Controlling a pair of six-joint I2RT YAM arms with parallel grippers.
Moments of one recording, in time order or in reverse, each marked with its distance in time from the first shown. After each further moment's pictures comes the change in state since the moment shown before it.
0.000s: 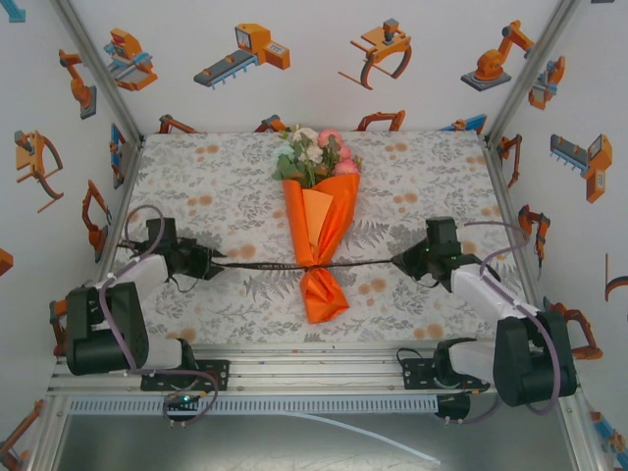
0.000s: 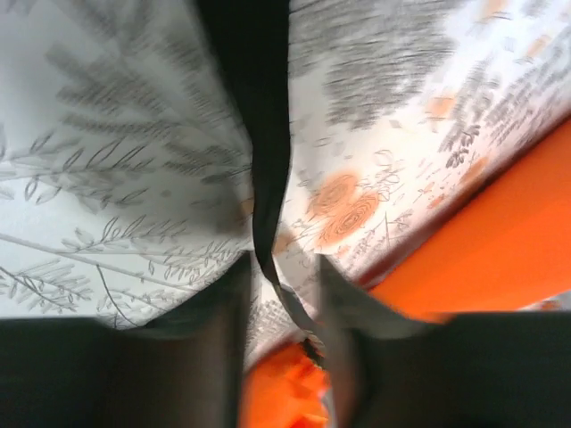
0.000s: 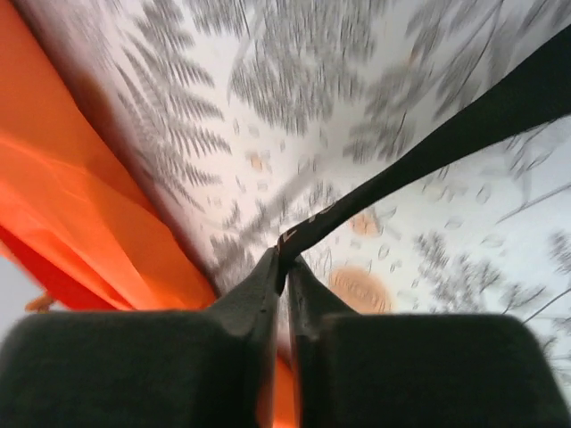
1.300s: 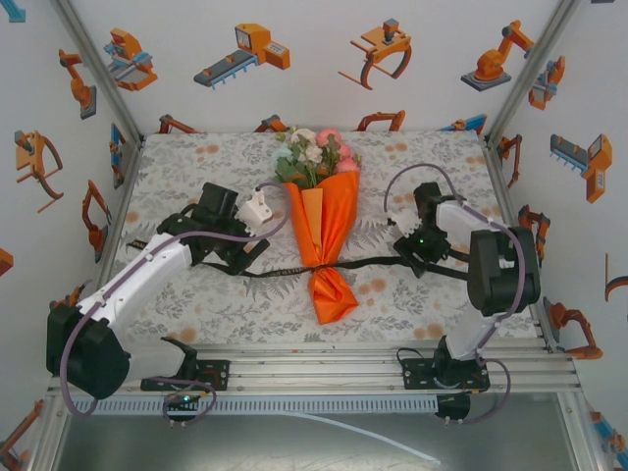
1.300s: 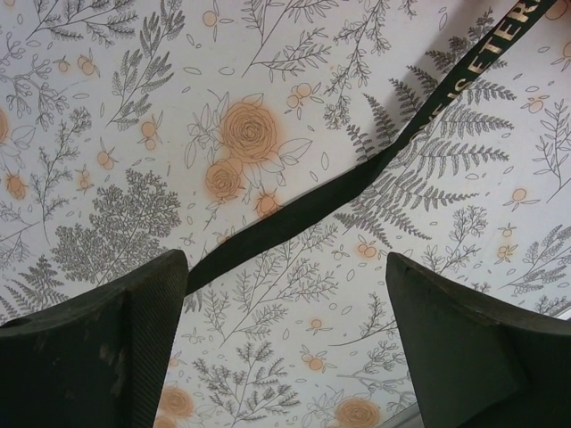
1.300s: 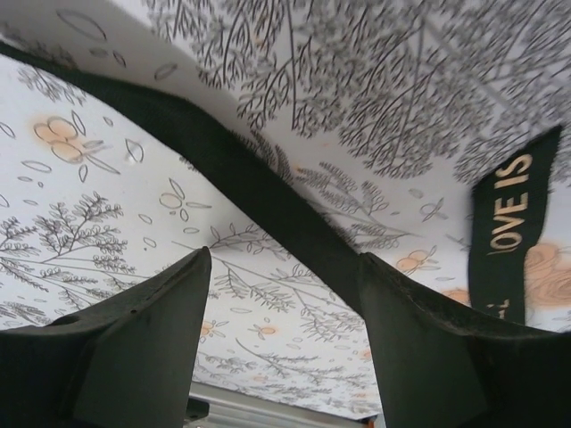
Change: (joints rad) left arm -0.550 -0.097 0.417 -0.476 -0.240 1.627; right arm -0.040 0.546 0.526 -0.578 0.061 -1.755
